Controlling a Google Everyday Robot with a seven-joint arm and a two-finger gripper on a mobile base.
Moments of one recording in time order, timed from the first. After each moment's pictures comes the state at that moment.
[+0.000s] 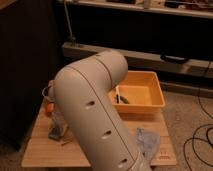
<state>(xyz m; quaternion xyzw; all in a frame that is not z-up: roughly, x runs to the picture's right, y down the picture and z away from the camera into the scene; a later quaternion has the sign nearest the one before) -0.261 0.238 0.796 -0.41 0.33 0.69 0.51</state>
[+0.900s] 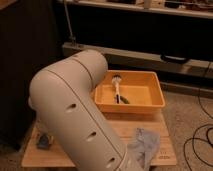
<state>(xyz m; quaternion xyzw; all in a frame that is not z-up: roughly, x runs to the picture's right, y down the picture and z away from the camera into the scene) -0.323 0.265 0.769 -0.41 0.31 0.63 0.58</state>
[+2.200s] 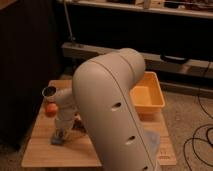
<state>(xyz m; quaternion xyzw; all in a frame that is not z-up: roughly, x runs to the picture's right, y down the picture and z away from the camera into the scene) -0.252 0.256 0.769 -0.44 0.26 0.67 0.54</state>
